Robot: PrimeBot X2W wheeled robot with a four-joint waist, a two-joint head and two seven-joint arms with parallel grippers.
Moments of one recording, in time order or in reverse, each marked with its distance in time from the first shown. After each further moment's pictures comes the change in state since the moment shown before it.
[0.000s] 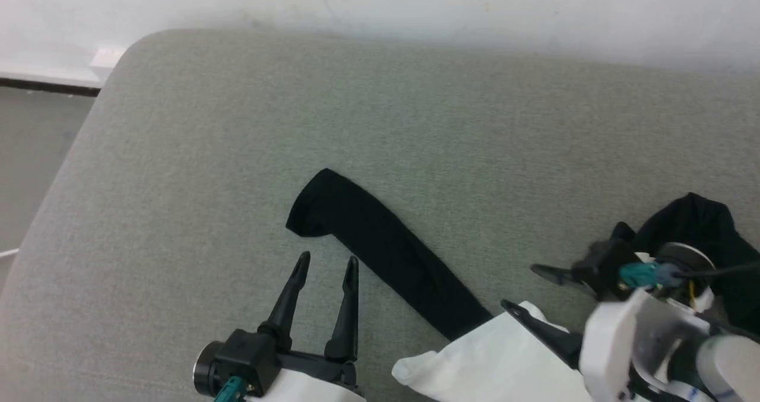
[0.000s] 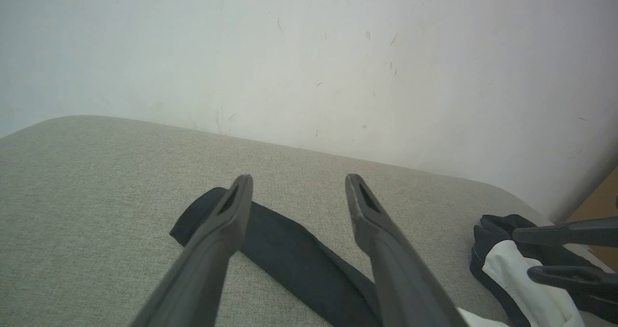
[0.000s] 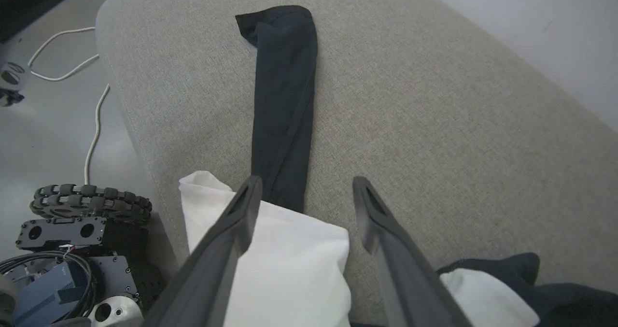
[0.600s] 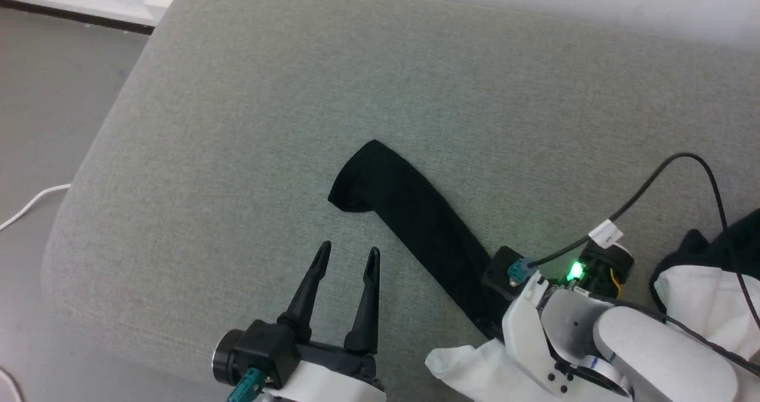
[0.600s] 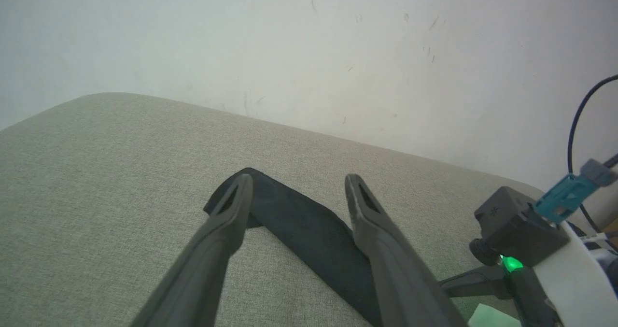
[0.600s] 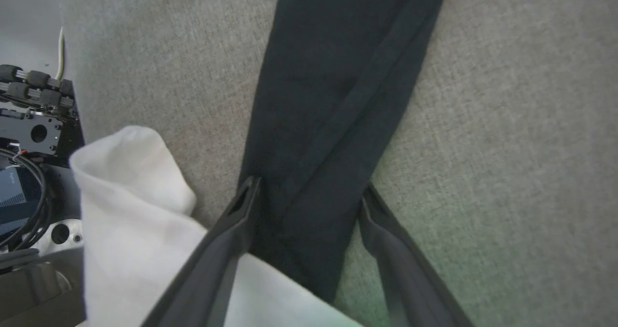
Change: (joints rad) left arm -0.041 0.000 -0.067 -0.005 -0.021 0.030 0.000; right arm -0.306 0.145 0.379 0.451 -0.102 0.000 0.056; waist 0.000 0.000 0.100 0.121
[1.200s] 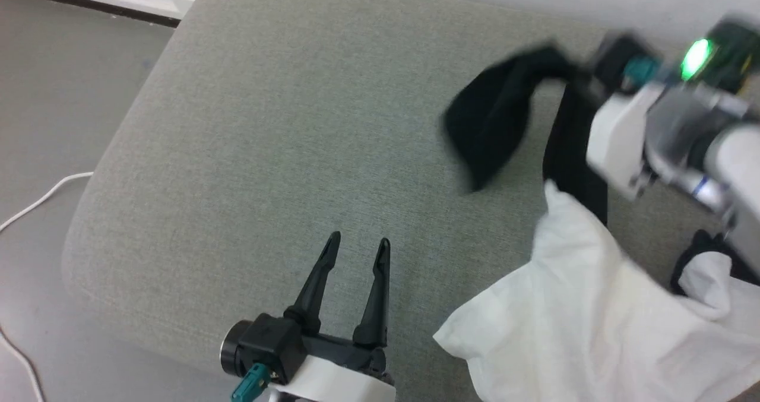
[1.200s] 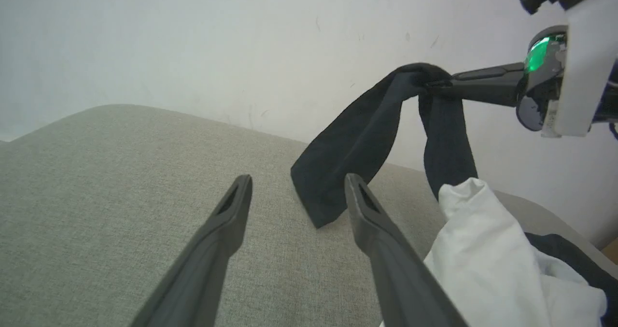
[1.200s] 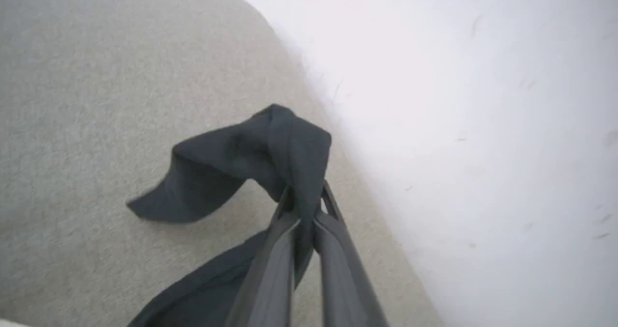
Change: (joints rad) left arm -0.023 0.000 -0.033 -0.021 -0.020 0.019 0.000; right arm -0.358 -0.112 -0.199 -0.044 -0.097 0.001 -0.143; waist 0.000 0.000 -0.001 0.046
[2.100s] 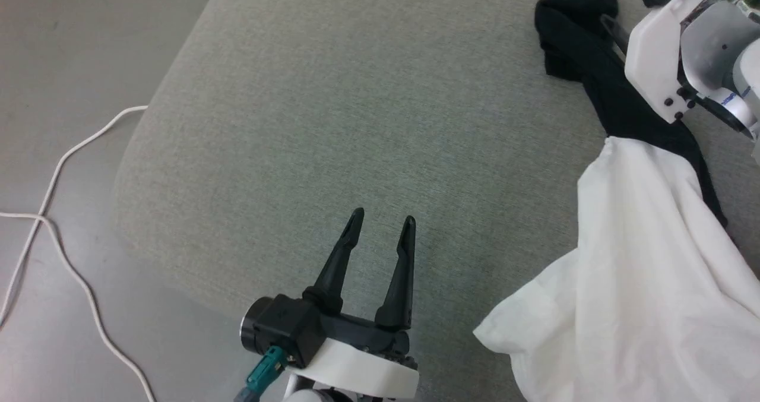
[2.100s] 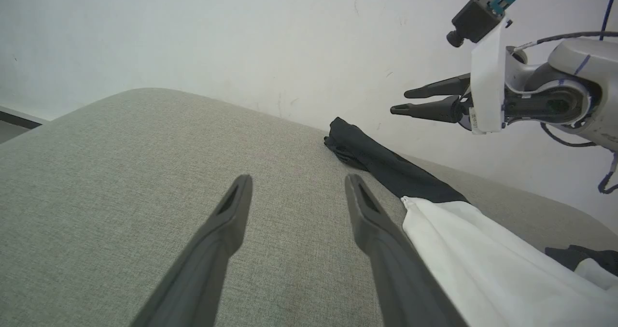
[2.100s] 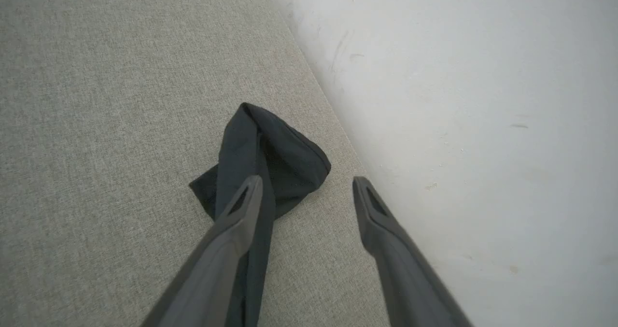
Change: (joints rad) left arm -0.080 0.000 -0.081 -0.024 -0.053 0.048 0.000; right arm -0.296 0.030 0.186 0.425 0.056 0.000 -0.039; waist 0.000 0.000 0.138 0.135
